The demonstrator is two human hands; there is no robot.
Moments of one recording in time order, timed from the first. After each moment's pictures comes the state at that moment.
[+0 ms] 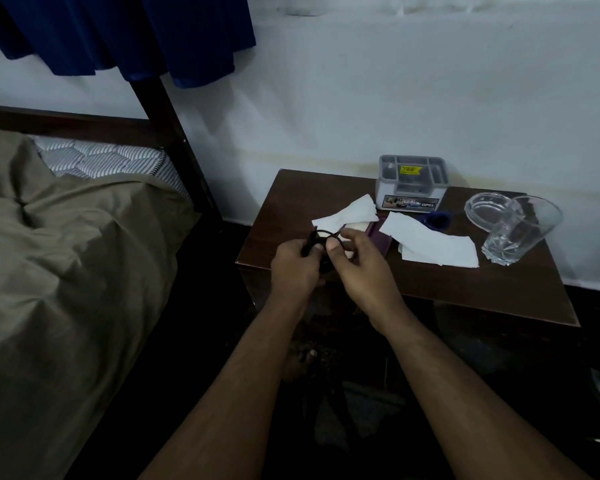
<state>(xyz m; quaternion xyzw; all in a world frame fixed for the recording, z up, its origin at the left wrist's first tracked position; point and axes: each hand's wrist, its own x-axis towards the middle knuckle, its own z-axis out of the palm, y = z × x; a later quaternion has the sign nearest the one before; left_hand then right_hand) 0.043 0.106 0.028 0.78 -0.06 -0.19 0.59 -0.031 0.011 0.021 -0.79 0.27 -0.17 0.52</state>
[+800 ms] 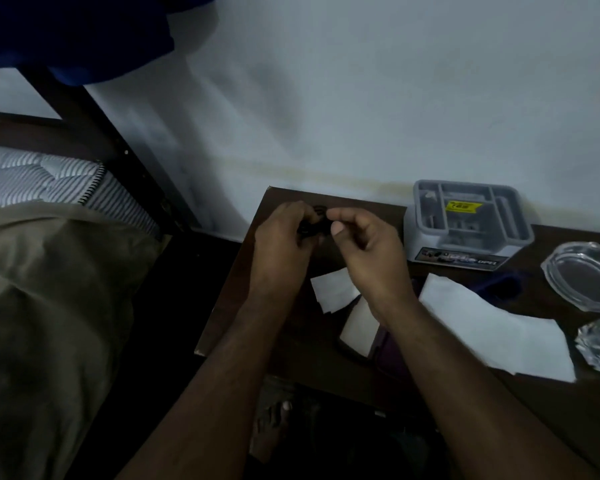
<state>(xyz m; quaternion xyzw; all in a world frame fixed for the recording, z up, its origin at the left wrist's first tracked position) 0.222 0.014 -0.011 0.86 -0.28 0.04 0.42 0.140 -0.097 -0.020 -0.73 0.22 -0.24 0.60</state>
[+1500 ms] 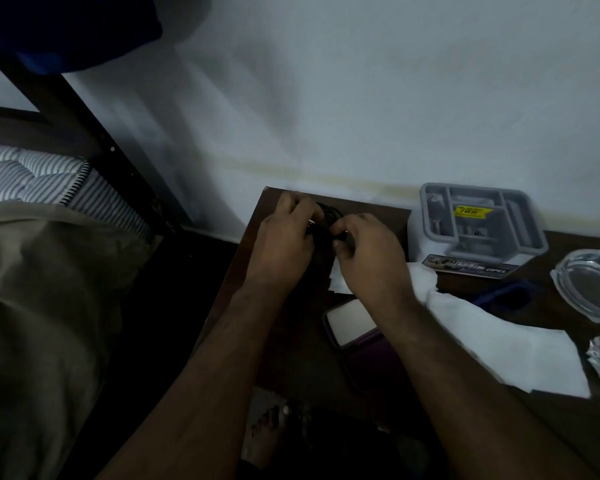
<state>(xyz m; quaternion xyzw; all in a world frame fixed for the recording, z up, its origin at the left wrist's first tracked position) 0.247 0.007 -0.015 0.88 -0.36 0.01 0.32 0.156 -0.106 -0.022 -0.91 0.22 -0.16 0.31</state>
